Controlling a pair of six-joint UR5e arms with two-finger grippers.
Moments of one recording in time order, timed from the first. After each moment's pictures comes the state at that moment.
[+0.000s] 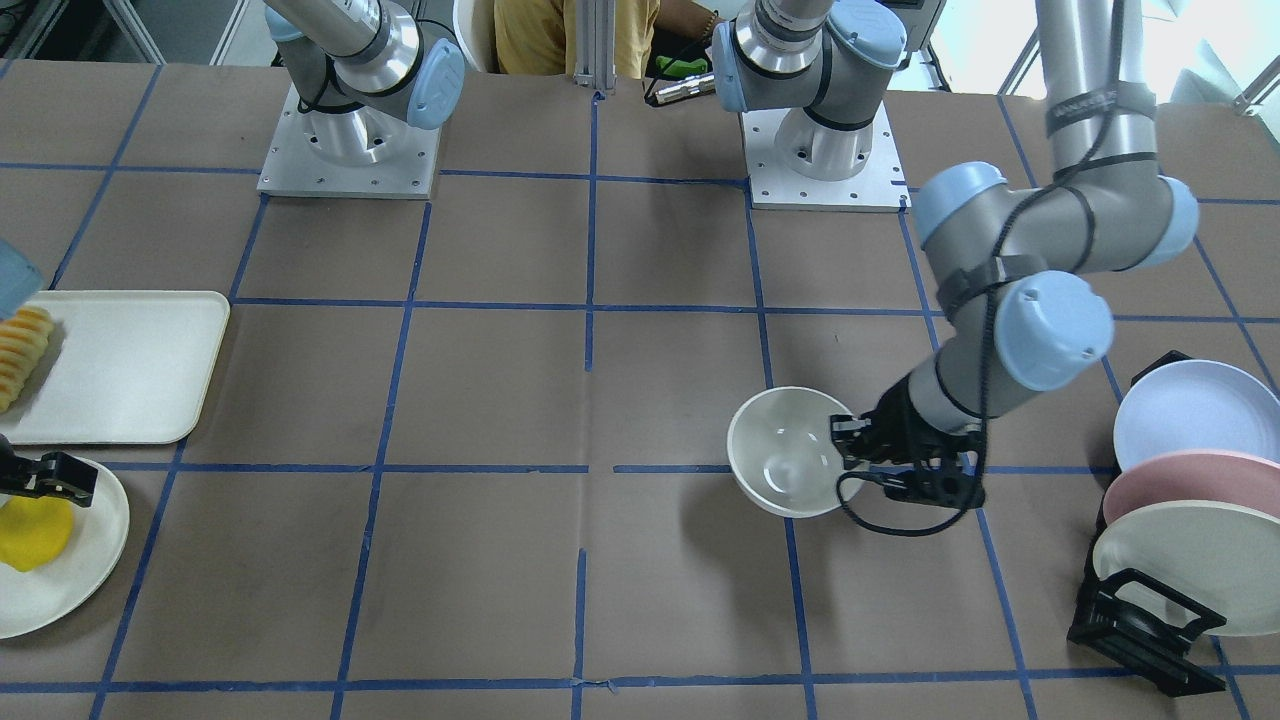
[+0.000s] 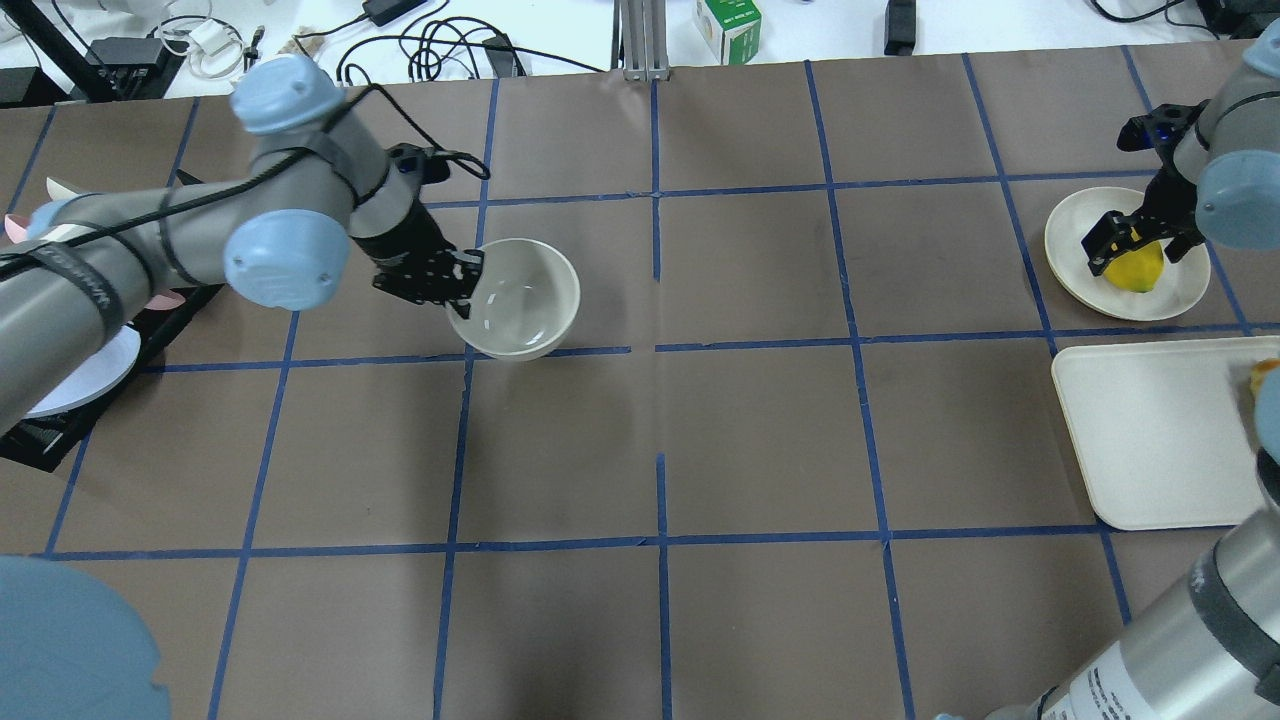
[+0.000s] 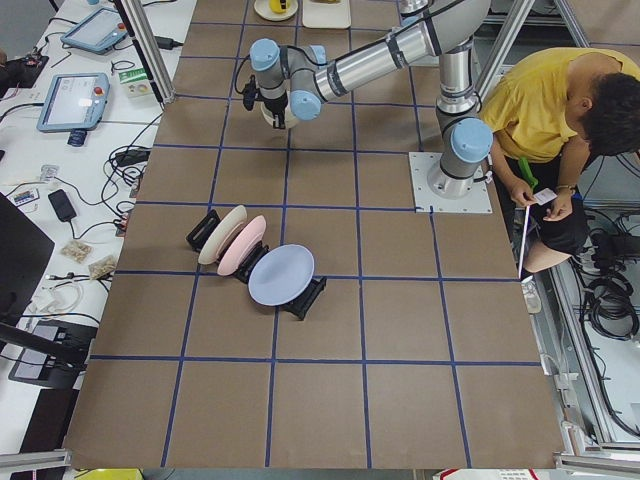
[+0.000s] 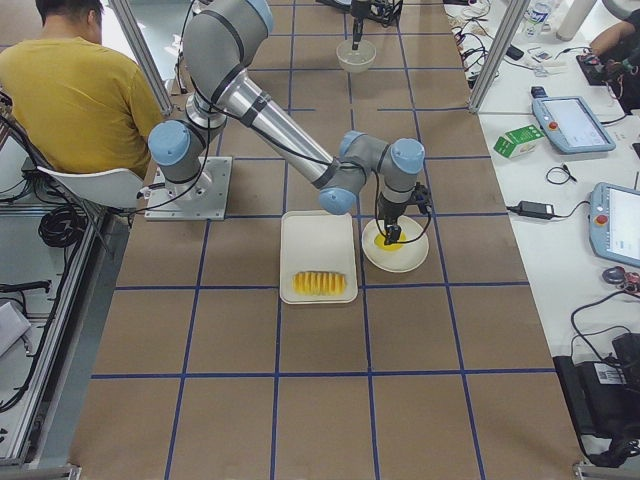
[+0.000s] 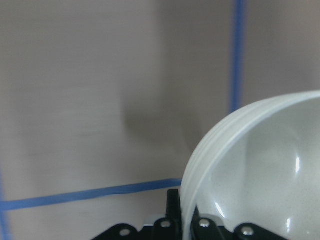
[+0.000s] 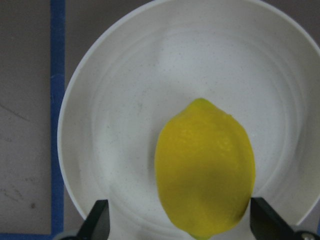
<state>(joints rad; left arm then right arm) -1.61 -1.94 -1.76 -1.08 1.40 -0.06 1.09 -1.05 1.64 -2.18 -1.66 -0.58</state>
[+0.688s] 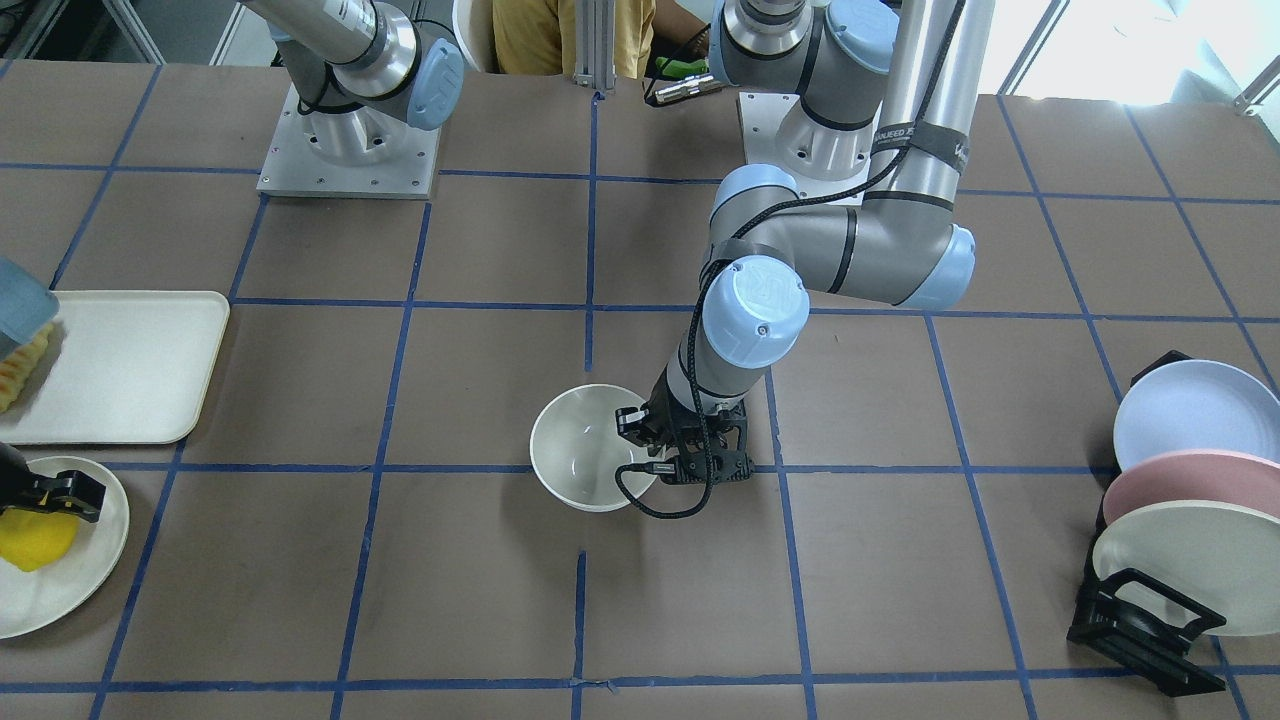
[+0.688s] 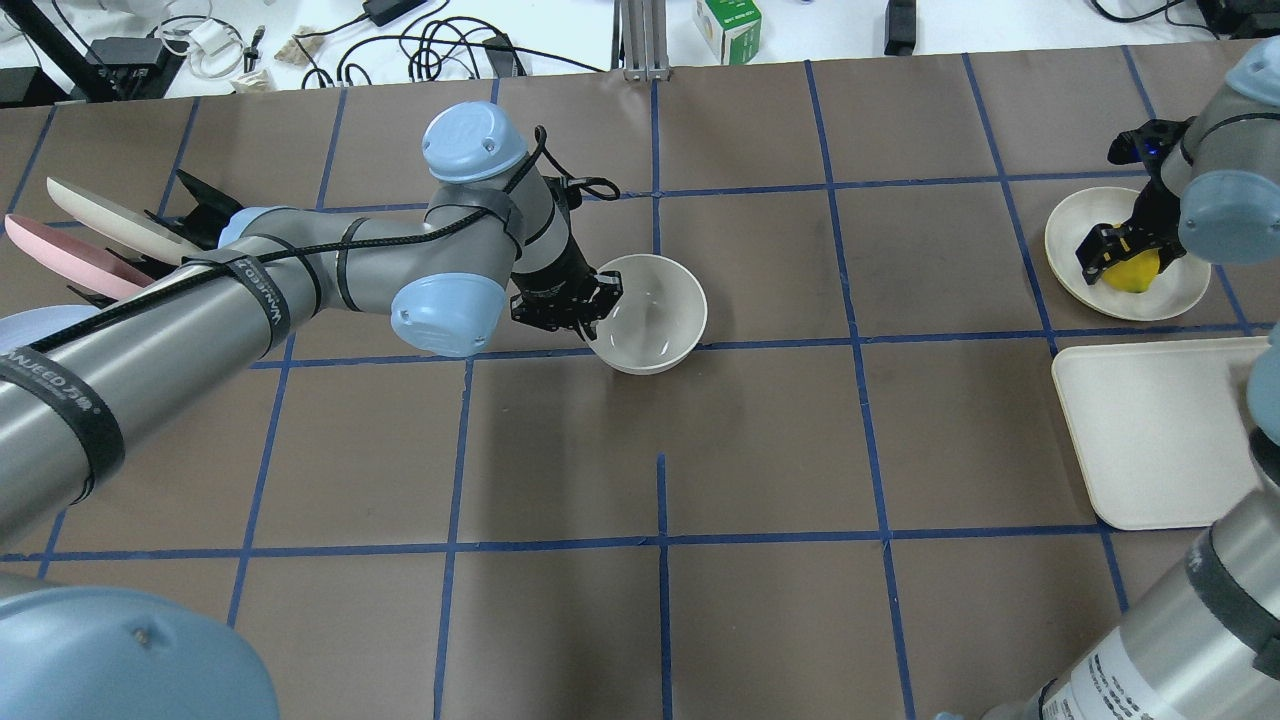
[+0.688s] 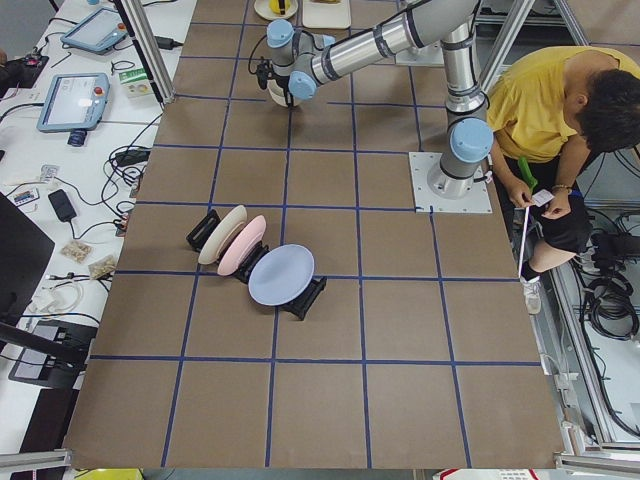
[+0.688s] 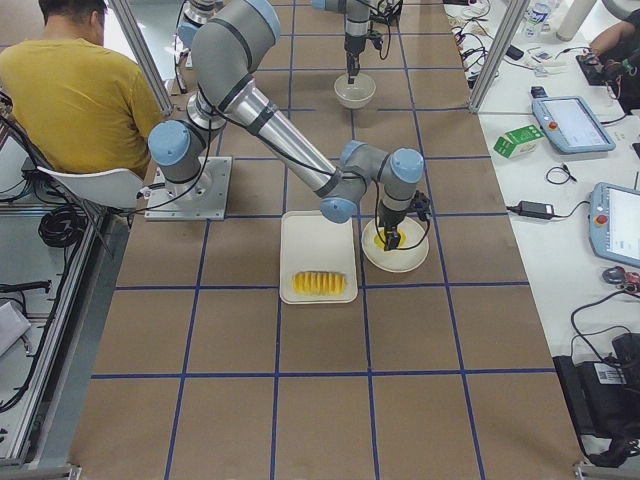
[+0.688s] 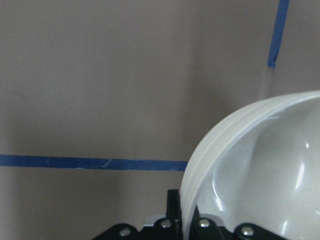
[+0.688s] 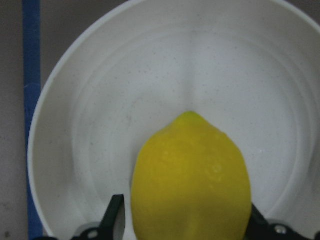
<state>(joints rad) -1.77 -2.01 -1.75 -0.96 1.39 -0.32 1.08 -1.00 1.64 -2.25 -1.66 -0.58</state>
